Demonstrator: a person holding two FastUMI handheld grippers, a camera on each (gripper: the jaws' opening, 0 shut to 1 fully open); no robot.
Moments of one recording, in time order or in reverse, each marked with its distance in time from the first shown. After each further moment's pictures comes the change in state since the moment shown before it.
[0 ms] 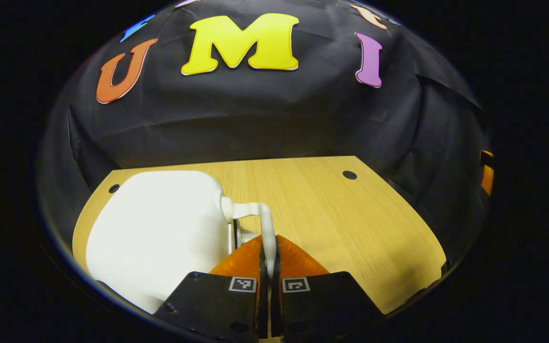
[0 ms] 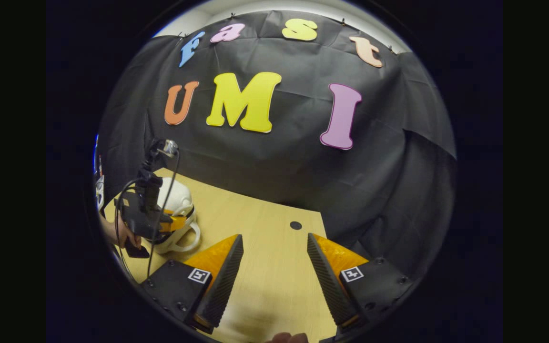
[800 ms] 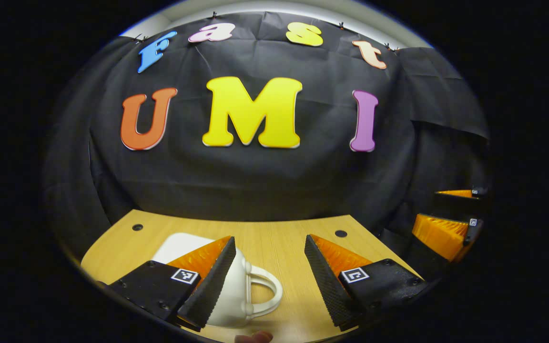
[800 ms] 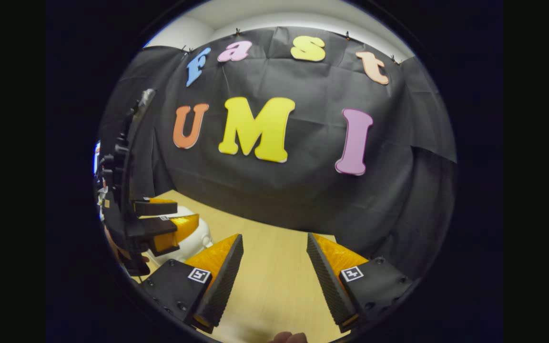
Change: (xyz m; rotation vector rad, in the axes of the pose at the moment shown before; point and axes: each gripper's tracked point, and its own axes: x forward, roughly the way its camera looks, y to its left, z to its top) left arm -0.132 0.011 0.144 -0.032 -0.424 0.068; right arm 0.000 0.061 0.093 0.044 -0.208 0.058
